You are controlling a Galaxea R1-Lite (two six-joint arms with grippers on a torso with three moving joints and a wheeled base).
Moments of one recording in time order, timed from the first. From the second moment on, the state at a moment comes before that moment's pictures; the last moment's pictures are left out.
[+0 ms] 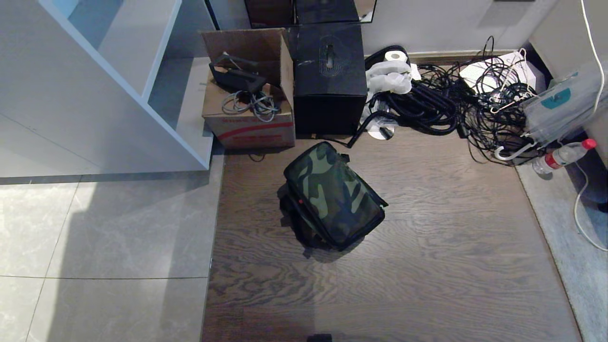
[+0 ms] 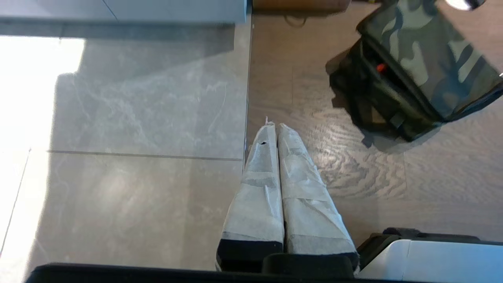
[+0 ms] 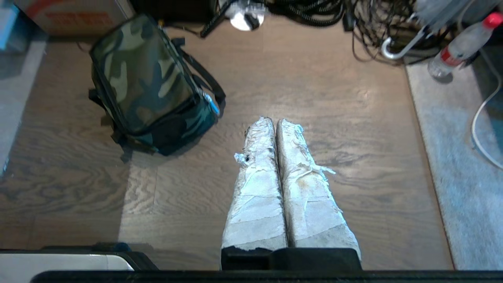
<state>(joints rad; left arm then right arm) 0.00 0.00 0.00 0.00 0.01 -0.01 0.01 0.00 0.00 -0.12 -0.01 -0.05</state>
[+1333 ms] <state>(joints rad) 0.00 0.00 0.00 0.00 0.01 -0.01 0.01 0.00 0.00 -0.12 -0.01 -0.05</state>
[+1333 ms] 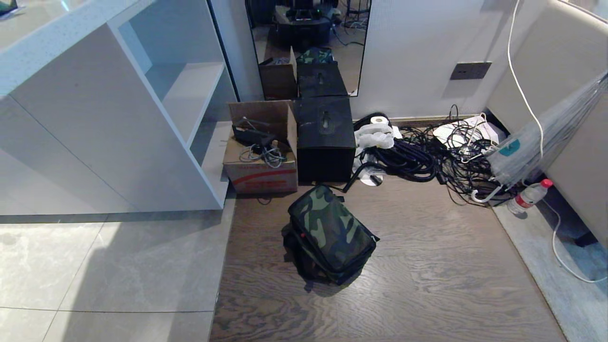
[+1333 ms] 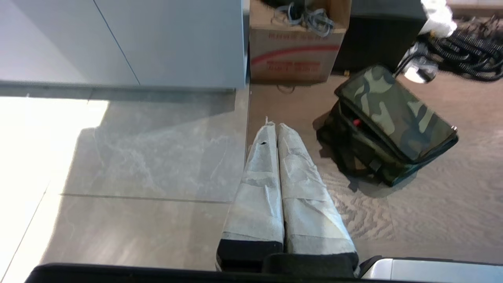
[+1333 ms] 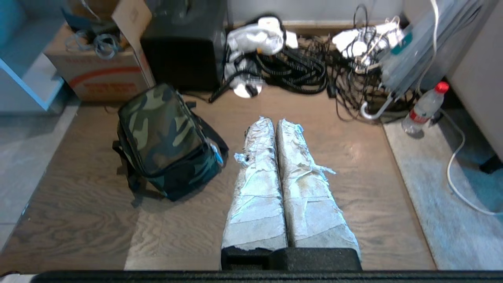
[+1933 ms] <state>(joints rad) 0.00 0.00 0.00 0.00 0.01 -0.01 0.01 0.00 0.00 -0.12 -0.01 -0.05</state>
